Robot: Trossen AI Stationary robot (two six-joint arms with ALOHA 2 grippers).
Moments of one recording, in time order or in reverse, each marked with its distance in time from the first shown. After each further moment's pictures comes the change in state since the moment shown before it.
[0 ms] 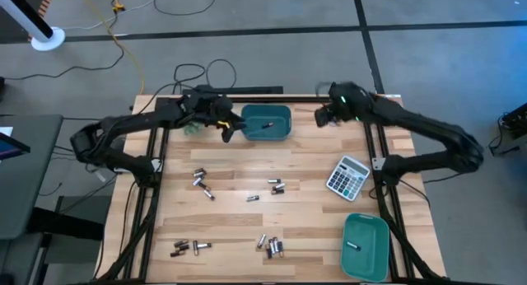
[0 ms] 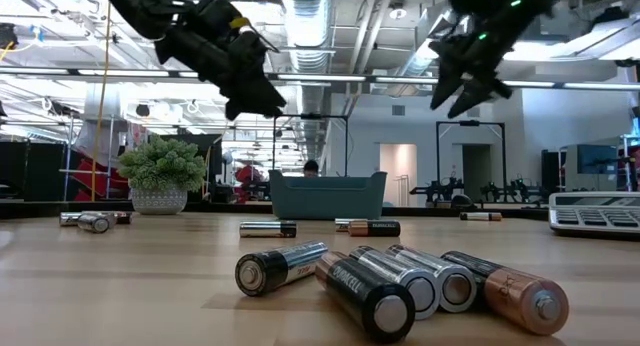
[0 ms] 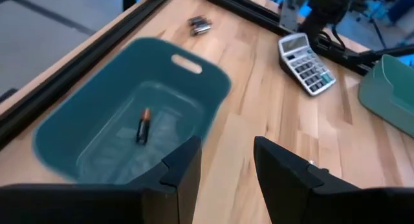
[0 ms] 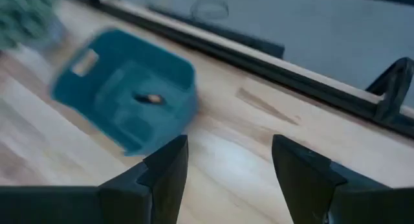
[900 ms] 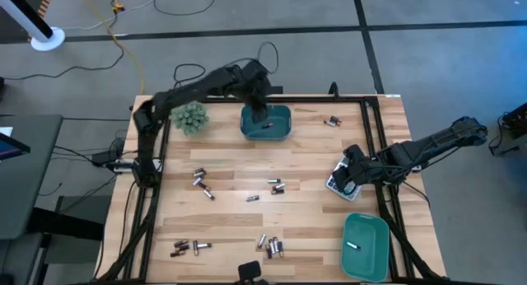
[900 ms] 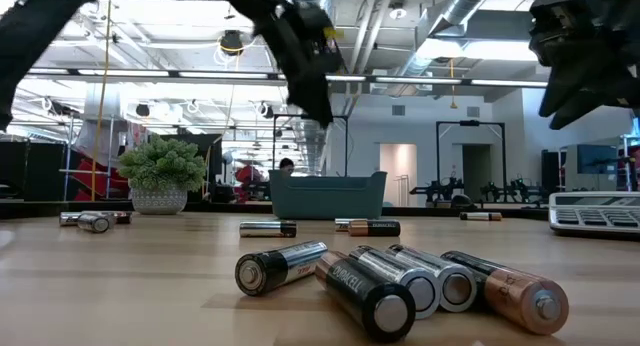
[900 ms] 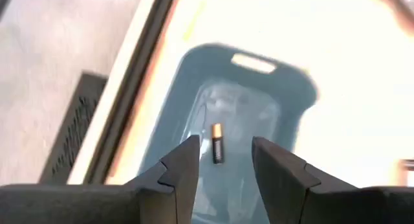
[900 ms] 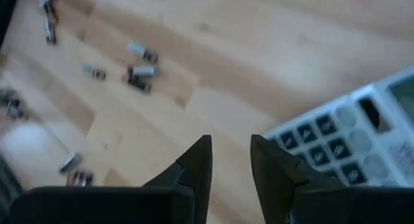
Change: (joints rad) left arm -0.054 0.613 0.997 -0.781 -0.250 0.323; right arm 0.933 -0.338 -0.330 -0.230 0.224 0.983
